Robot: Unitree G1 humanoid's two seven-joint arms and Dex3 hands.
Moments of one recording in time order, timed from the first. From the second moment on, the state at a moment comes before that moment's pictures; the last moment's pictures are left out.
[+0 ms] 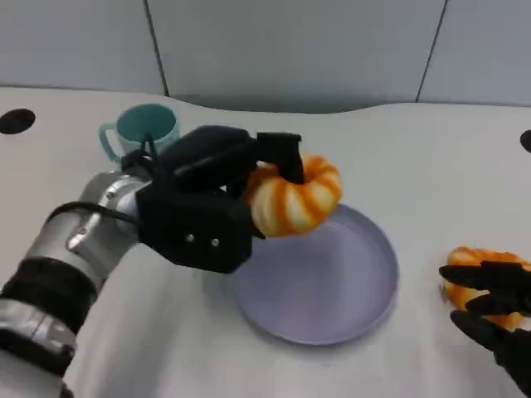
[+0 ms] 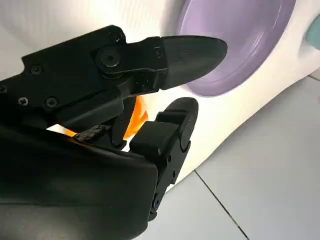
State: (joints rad) left arm -0.82 0.26 -0.42 0.83 0.48 -0.63 -0.22; right arm 0.22 -0.27 -0.01 -0.23 -0.31 0.03 0.11
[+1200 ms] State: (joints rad) left arm -1.04 0.24 -0.60 1.07 0.66 -0.82 -0.40; right arm 0.22 -0.25 0.01 -0.28 -0.32 0.10 0.11
